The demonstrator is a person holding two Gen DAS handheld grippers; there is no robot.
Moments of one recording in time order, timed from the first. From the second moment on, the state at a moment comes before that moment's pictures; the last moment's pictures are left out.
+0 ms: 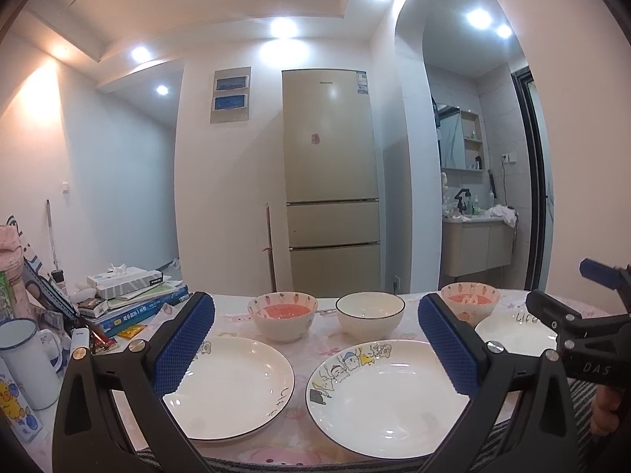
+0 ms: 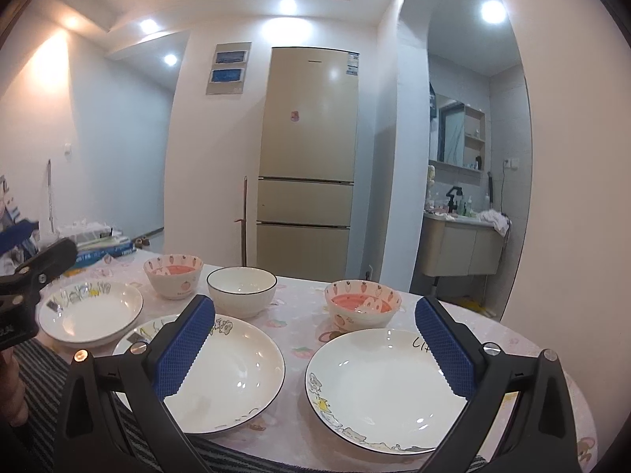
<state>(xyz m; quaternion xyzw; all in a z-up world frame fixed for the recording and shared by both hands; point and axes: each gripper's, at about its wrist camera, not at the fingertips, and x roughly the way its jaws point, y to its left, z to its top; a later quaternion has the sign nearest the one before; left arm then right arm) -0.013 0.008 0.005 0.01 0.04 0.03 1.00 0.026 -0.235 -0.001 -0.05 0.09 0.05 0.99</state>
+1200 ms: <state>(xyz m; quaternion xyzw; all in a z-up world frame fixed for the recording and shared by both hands) -0.056 0.000 0.078 0.04 0.00 0.00 1.00 -0.036 -0.267 0.102 -0.04 0.00 0.03 1.00</state>
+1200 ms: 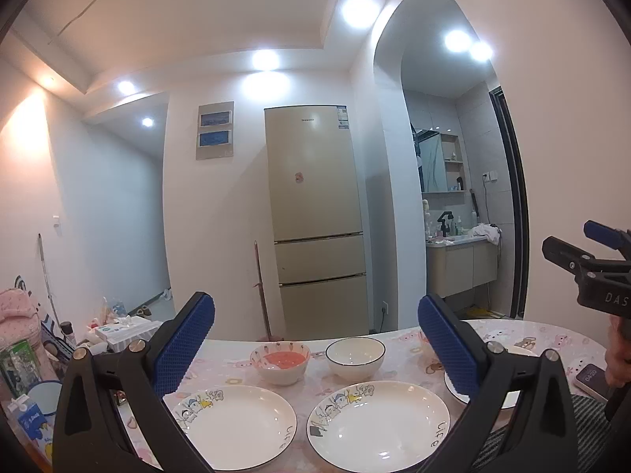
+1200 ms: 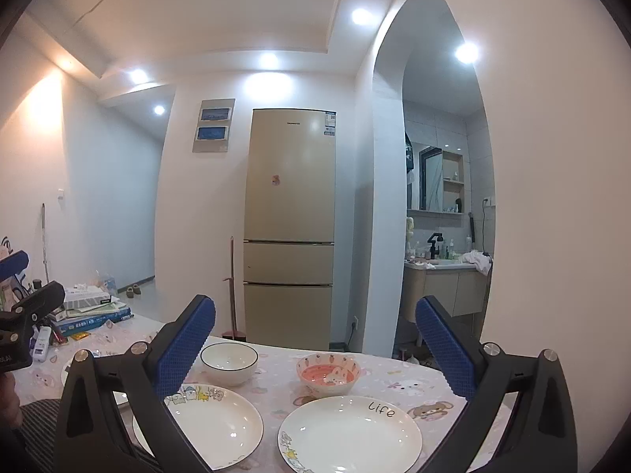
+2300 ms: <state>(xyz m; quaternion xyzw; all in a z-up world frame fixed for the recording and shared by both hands) 0.028 0.066 0.218 -0.03 -0.06 0.08 0.99 0.093 -0.193 0.238 0.09 -0.01 0.12 0.99</state>
